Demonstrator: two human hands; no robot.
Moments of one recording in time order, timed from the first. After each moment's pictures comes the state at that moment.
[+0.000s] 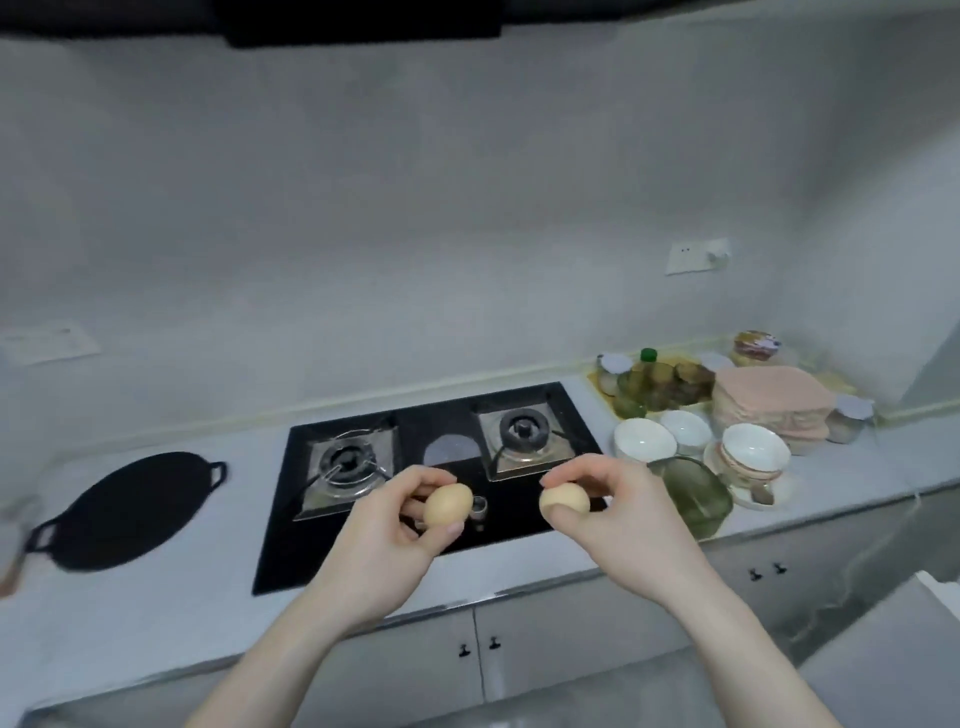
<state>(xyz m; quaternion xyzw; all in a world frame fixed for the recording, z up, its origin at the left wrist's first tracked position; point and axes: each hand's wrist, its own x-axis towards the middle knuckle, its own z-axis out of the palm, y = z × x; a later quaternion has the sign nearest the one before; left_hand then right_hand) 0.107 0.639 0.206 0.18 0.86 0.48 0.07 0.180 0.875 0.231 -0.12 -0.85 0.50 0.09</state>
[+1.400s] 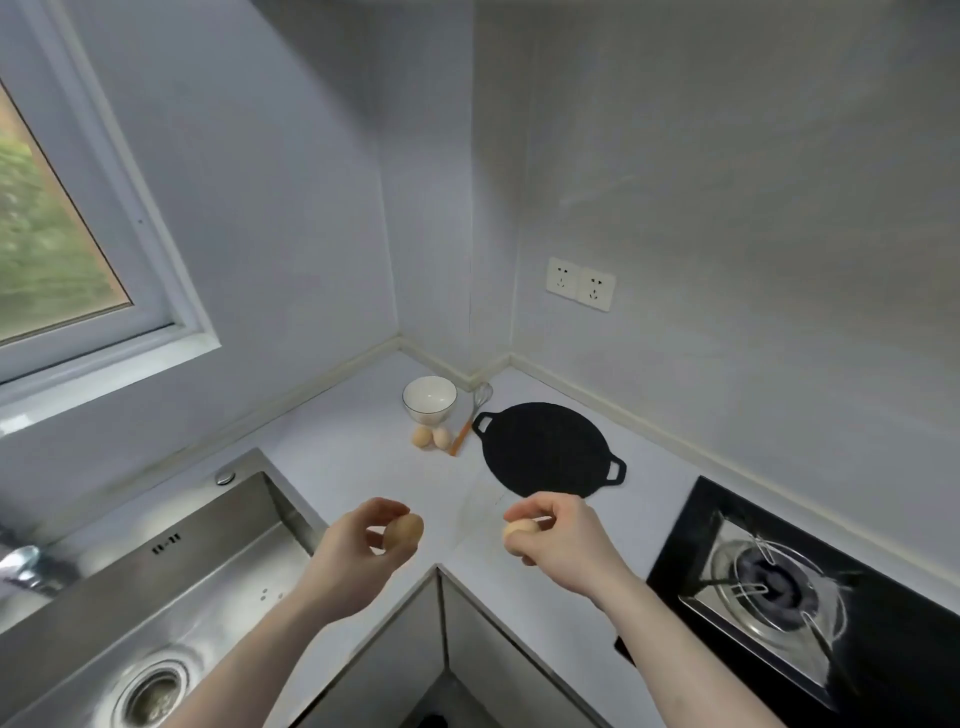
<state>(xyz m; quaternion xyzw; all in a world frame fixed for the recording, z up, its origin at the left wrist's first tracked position) 0.117 0.117 0.114 -0.32 0.81 0.48 -0.10 -0.049 0.324 0.148 0.21 -0.82 0.45 -0.29</state>
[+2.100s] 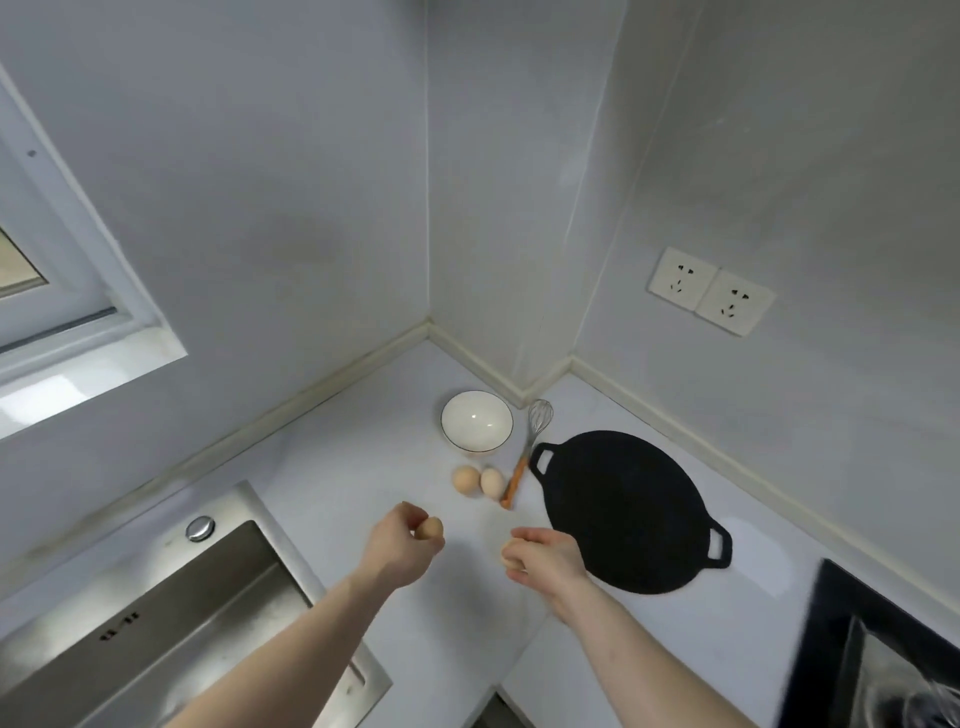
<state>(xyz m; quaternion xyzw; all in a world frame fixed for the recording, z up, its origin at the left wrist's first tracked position) -0.061 -0.106 -0.052 -0.46 0.74 0.49 0.01 -0.178 0.072 -0.016 -0.09 -0.75 0.51 -0.40</state>
